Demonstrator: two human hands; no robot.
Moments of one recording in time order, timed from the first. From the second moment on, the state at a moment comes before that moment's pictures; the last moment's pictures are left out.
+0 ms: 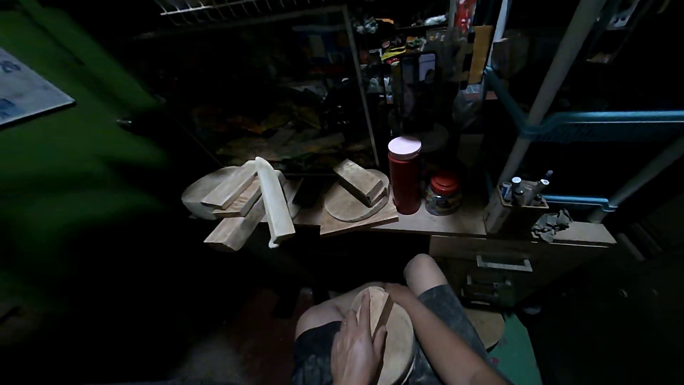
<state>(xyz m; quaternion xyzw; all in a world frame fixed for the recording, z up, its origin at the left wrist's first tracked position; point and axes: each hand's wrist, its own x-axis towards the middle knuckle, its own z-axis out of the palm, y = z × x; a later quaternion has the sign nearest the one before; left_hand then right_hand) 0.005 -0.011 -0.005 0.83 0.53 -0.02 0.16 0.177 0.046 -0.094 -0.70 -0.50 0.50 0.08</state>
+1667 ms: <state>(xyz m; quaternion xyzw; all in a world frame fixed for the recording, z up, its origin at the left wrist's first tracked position) -0.006 -0.028 -0.002 0.84 0.52 -0.01 0.19 0.177 0.054 -0.102 -0.70 -0.47 0.53 0.09</state>
